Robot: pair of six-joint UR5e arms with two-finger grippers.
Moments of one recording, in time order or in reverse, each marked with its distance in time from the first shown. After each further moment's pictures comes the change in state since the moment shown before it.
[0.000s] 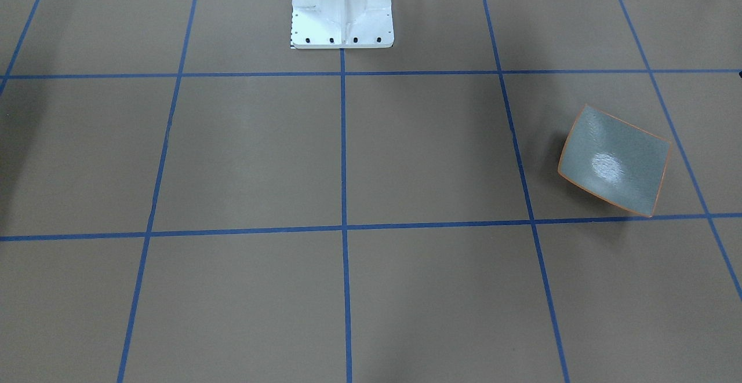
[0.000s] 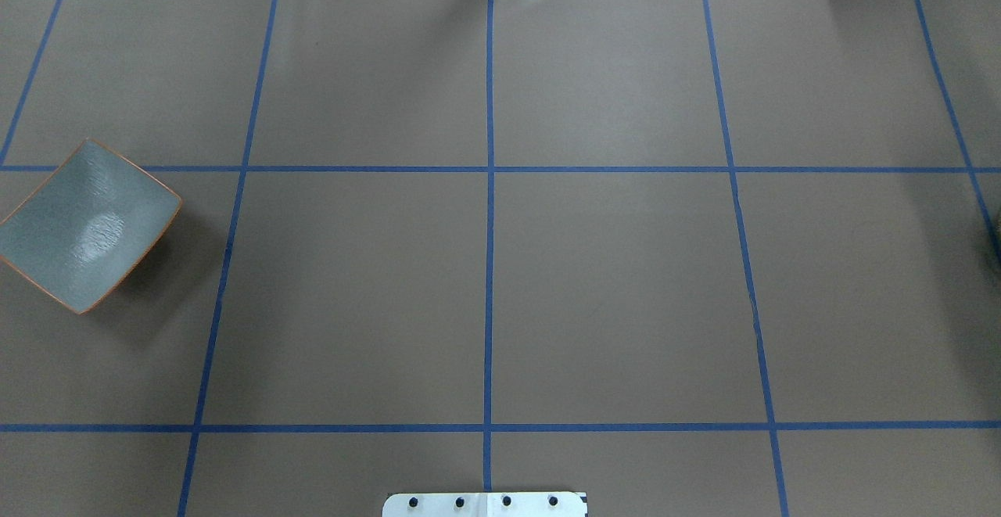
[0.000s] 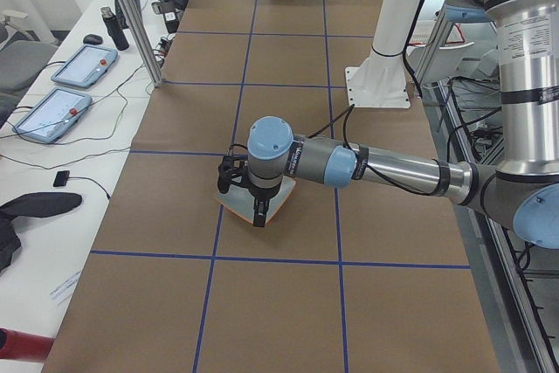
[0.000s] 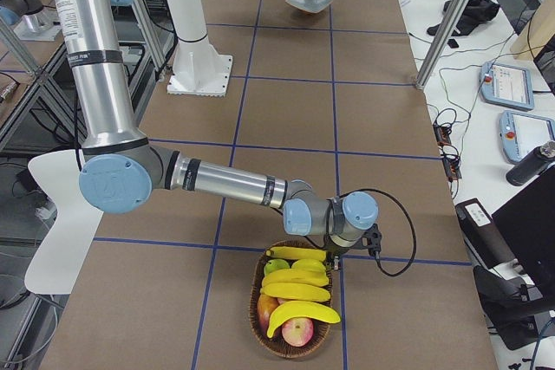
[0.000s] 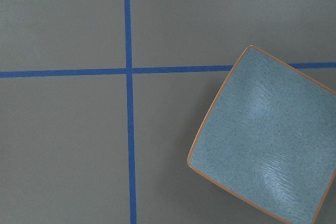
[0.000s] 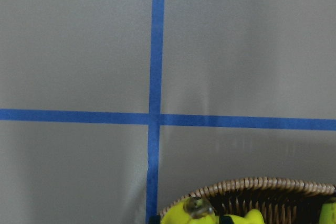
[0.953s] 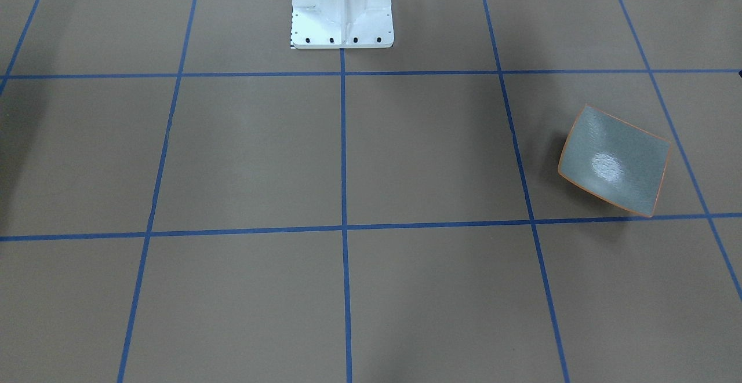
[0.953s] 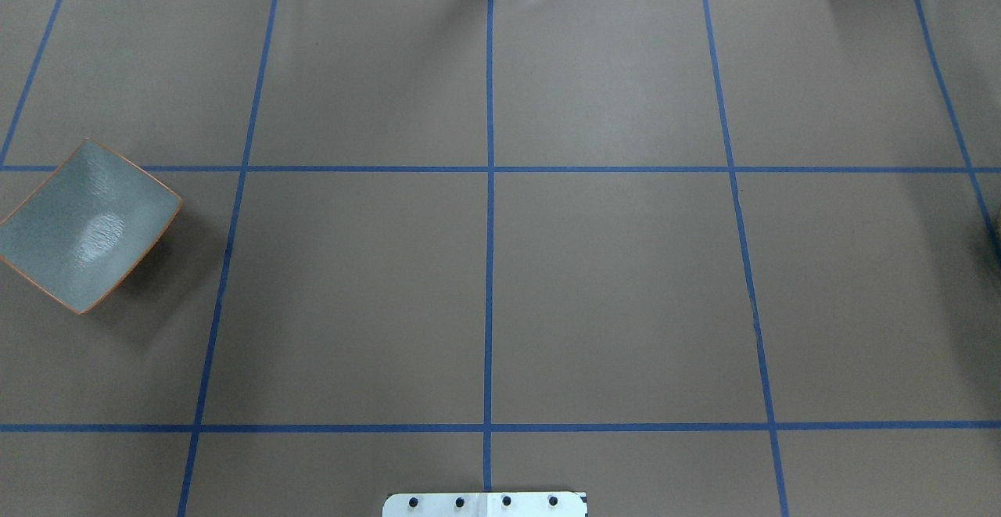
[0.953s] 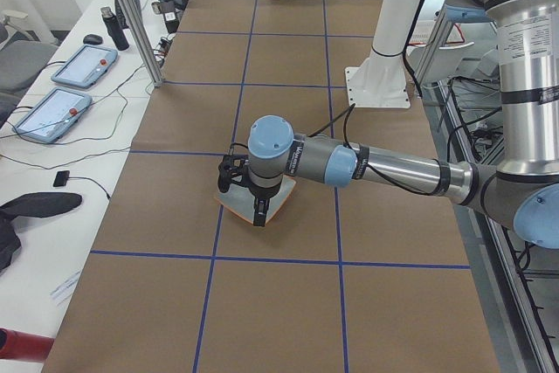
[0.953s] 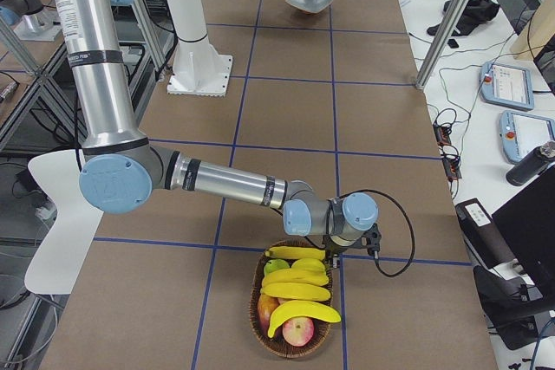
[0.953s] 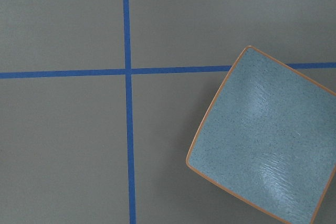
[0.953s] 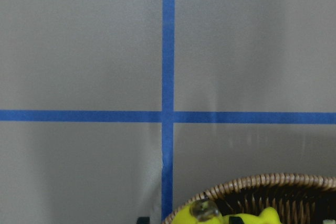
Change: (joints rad) left arm -0.001 0.001 -0.005 0.000 0.000 0.000; right arm -0.002 0.000 -0.003 0.003 0.037 0.027
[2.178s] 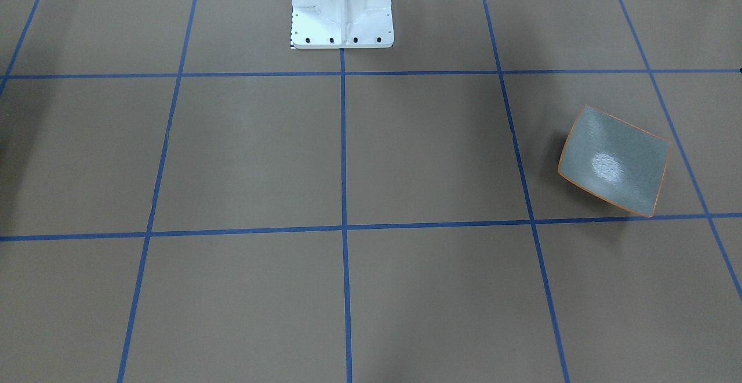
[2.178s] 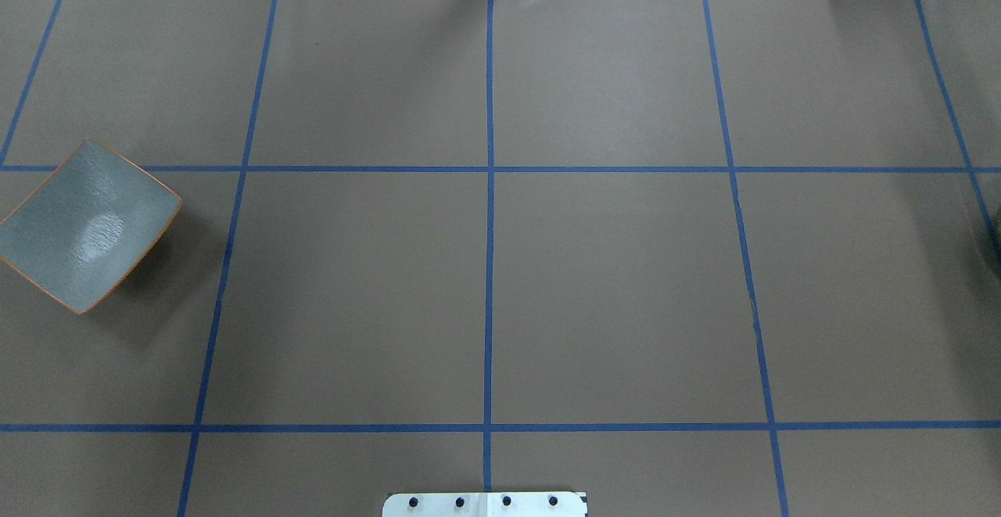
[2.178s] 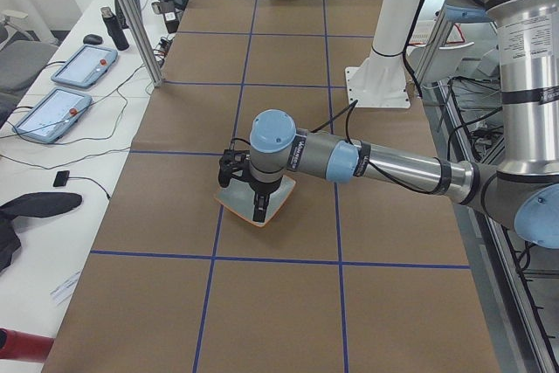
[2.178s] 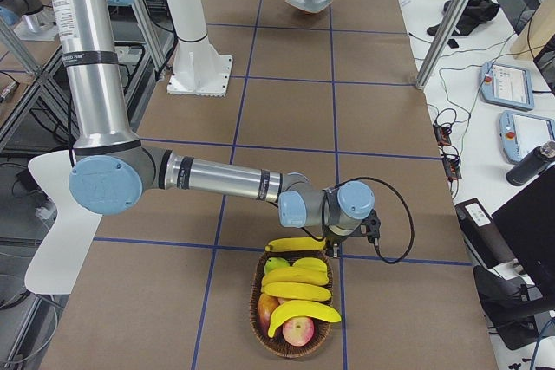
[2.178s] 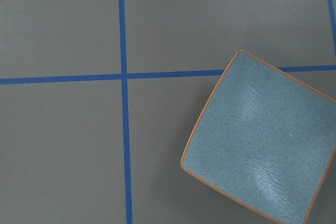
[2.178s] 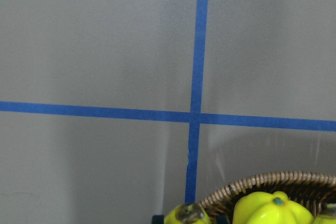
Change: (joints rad) left arm -0.002 0.002 -0.023 0.003 0.000 -0.002; right arm 0.017 -0.040 0.116 -0.019 0.032 -0.021
